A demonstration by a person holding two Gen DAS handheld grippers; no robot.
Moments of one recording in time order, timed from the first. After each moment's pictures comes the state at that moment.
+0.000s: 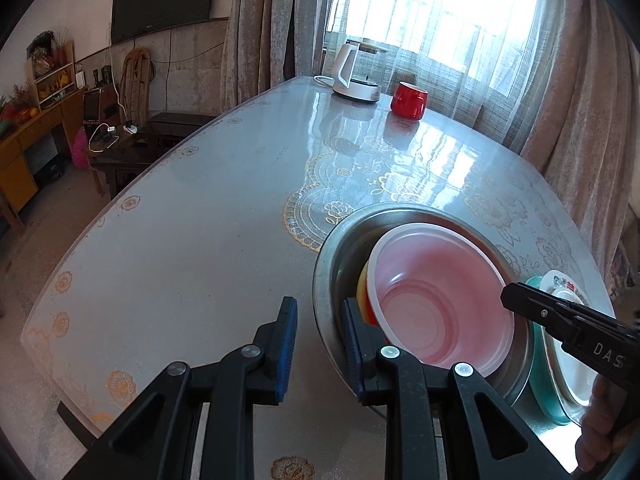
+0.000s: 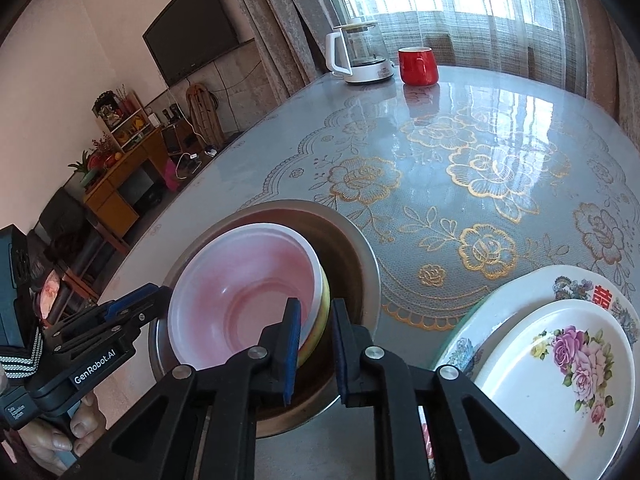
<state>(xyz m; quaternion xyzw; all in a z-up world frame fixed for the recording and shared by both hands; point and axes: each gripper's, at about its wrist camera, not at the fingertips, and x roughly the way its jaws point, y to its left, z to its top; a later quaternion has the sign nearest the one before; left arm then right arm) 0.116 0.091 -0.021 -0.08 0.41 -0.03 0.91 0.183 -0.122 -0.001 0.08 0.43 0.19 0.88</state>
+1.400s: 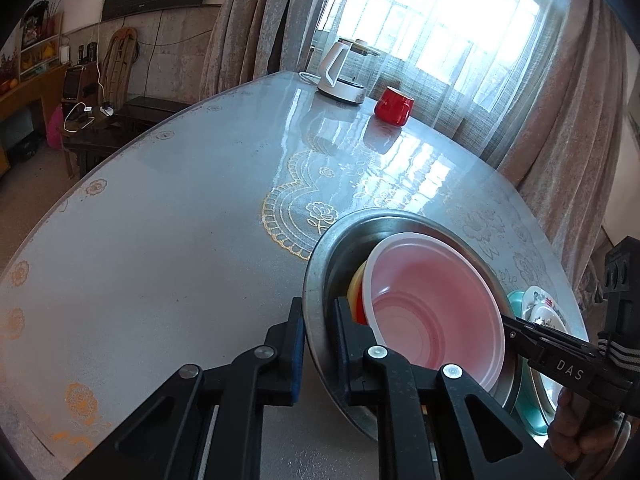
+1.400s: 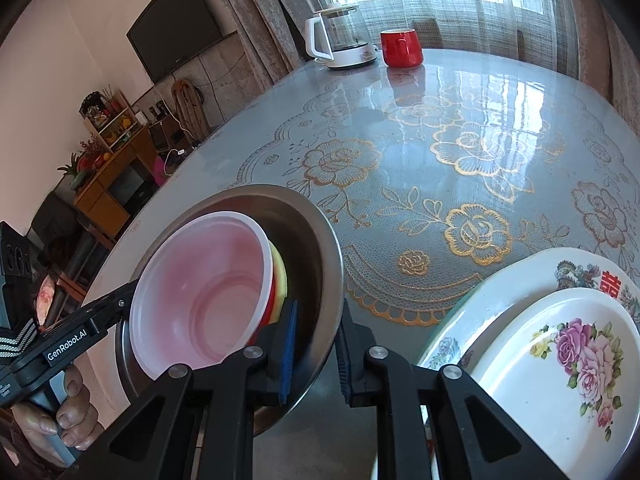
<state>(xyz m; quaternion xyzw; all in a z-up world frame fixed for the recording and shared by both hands) 0.129 0.101 -0.031 -0.13 0.40 -0.08 0.90 0.191 -0.134 -0.023 0.08 0.45 0.17 0.87</state>
